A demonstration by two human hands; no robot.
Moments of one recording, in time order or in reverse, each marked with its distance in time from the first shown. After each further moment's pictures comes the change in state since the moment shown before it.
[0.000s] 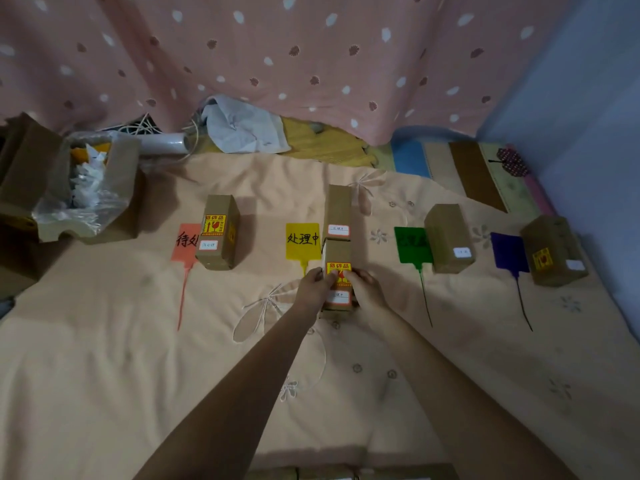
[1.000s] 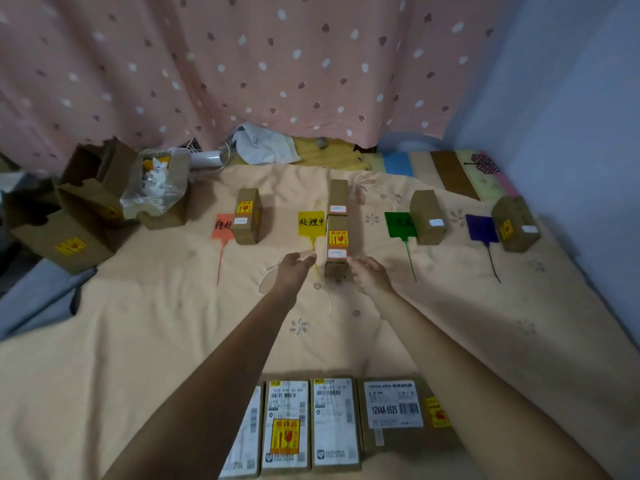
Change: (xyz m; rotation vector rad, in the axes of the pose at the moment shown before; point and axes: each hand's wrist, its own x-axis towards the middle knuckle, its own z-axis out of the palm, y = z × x) left_hand -0.159 0.004 -0.057 0.134 0.154 0.072; right_hand -0.140 0.030 -0.029 -0.009 -0.010 -0.151
